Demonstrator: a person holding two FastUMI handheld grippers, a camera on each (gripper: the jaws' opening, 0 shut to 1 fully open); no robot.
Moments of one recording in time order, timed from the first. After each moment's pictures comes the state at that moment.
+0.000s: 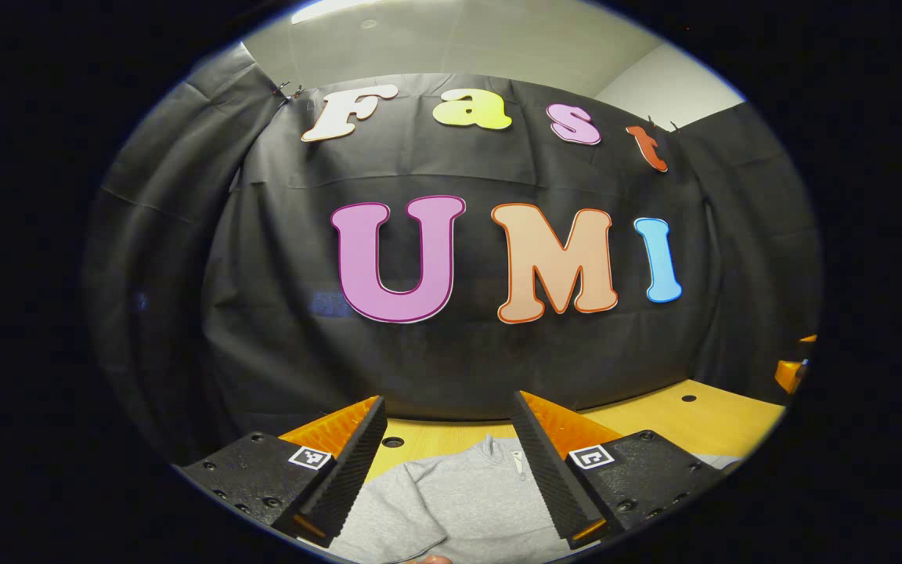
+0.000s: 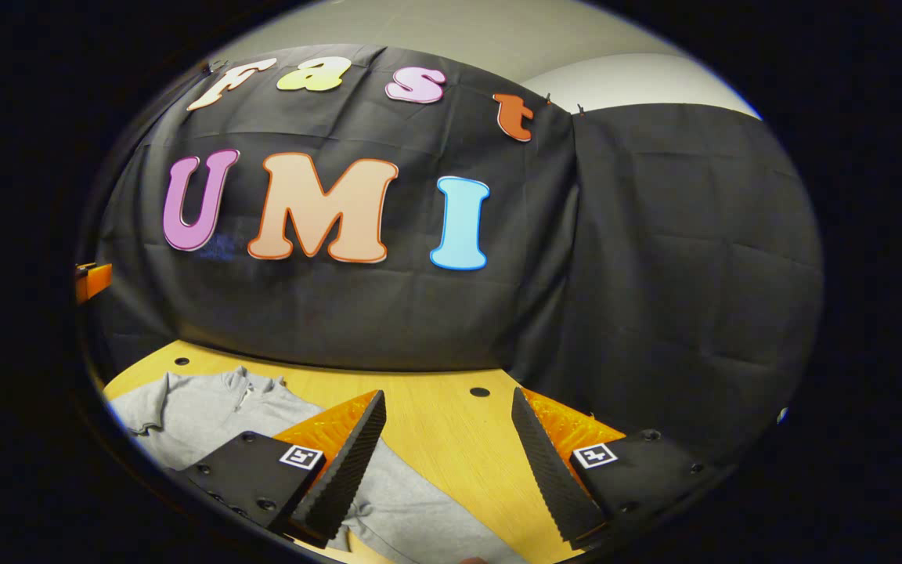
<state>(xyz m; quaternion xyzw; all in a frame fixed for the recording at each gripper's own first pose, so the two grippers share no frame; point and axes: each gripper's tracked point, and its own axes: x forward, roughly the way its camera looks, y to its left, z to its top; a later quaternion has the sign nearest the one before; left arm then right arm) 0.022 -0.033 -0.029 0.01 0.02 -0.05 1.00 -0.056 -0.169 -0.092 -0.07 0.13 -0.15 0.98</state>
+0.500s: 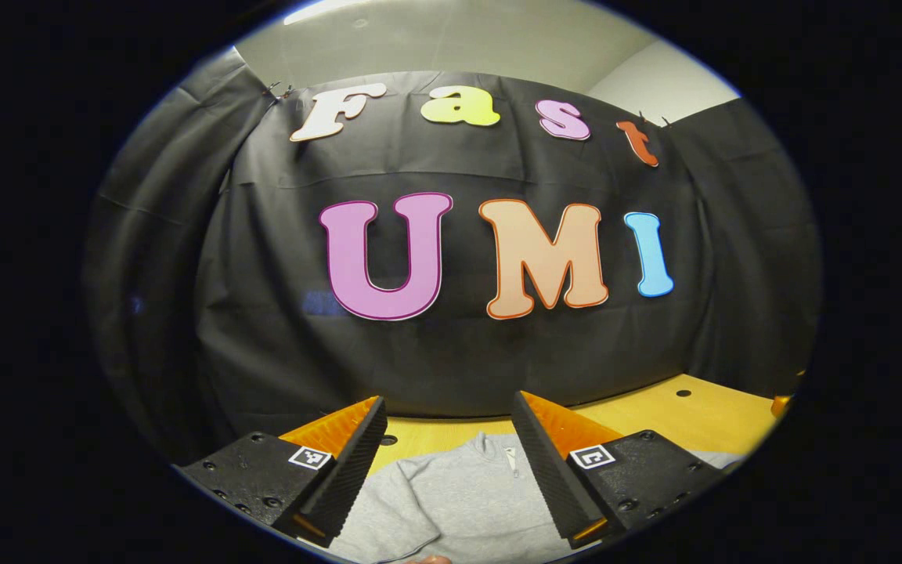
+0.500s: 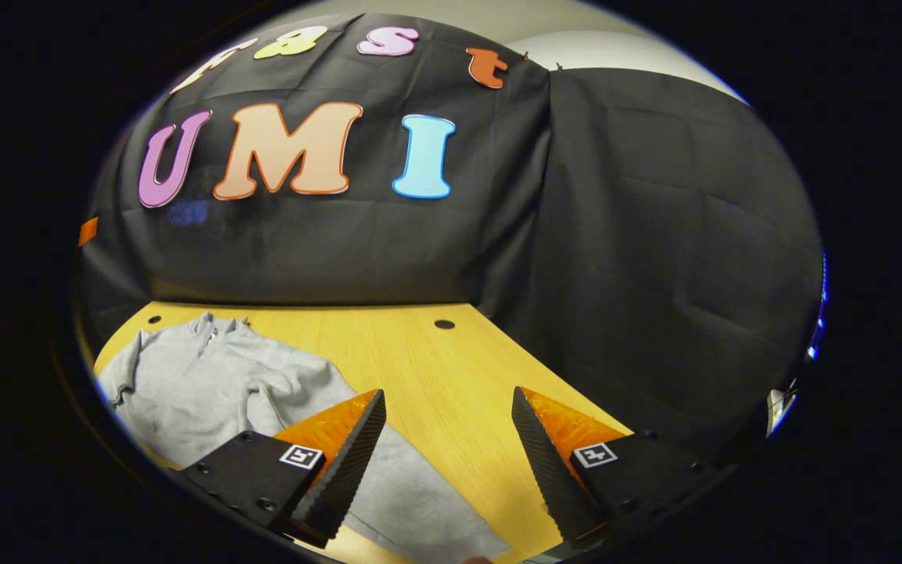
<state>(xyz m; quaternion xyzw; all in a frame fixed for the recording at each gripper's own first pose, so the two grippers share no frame) 0.019 -0.045 -0.031 0.02 0.03 -0.06 1.00 -0.113 -0.224 -0.171 -0.07 0.23 -0.20 0.95</state>
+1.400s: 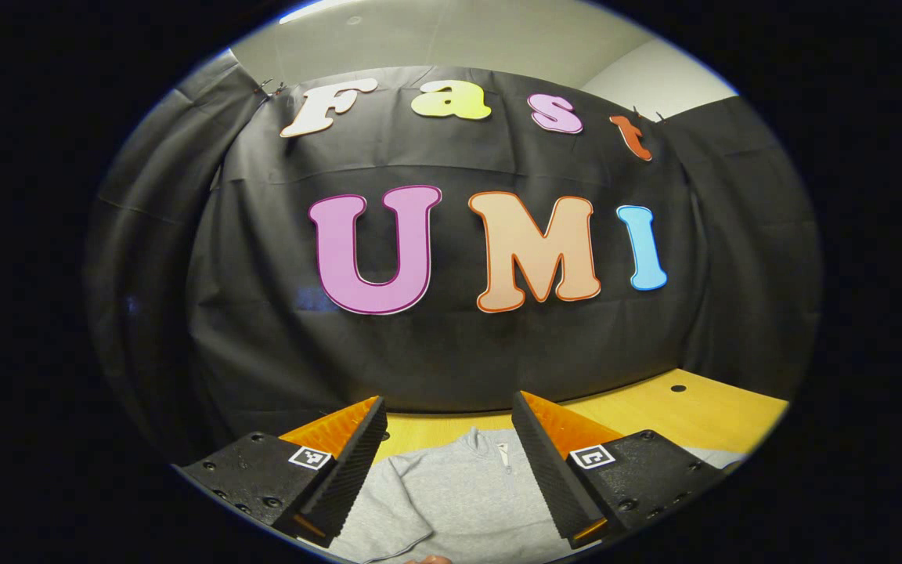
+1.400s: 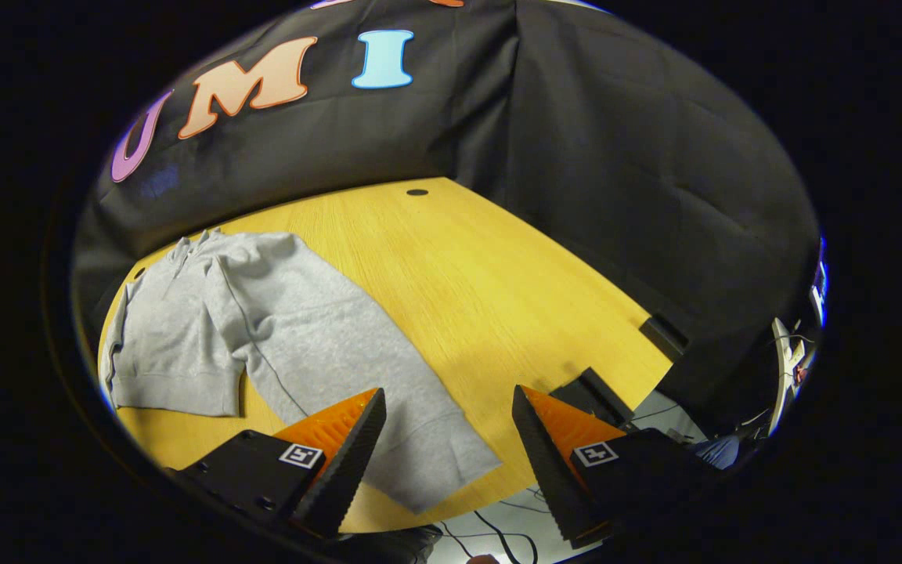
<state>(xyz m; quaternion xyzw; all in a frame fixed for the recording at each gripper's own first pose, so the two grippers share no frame) 0.021 -0.058 -0.037 0.02 0.04 -0.07 1.00 -0.230 -0.243 -0.287 0.01 0.42 -0.23 0.88</state>
